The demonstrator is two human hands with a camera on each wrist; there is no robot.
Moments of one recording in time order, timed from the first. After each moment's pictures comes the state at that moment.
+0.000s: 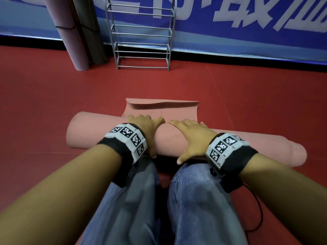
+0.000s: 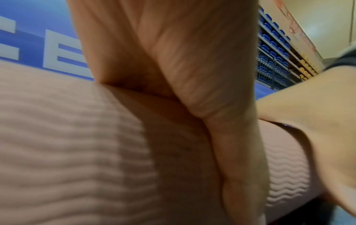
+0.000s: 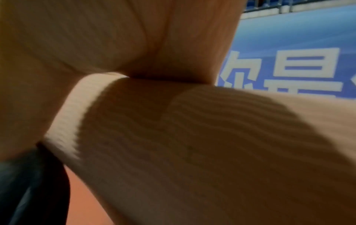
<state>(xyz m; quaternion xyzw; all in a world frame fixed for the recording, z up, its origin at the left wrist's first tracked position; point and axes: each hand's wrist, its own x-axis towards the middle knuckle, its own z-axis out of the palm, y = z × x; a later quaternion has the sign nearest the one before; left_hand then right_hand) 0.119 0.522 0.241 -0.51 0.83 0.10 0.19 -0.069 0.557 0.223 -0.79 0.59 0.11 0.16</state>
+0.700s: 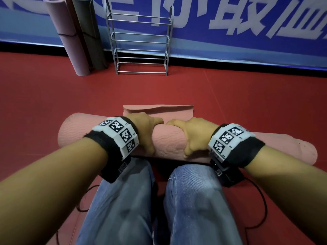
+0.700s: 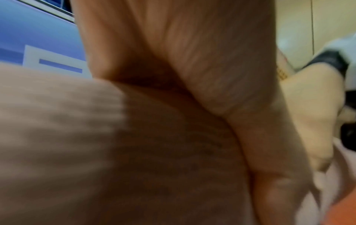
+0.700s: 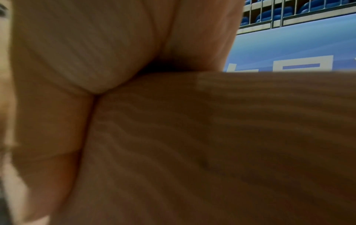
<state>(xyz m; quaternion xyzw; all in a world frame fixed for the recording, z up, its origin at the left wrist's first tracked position) 0.127 0.543 0.278 -0.48 0.85 0.17 0.14 -0.065 0.576 0.279 -0.79 0.57 0.12 0.18</state>
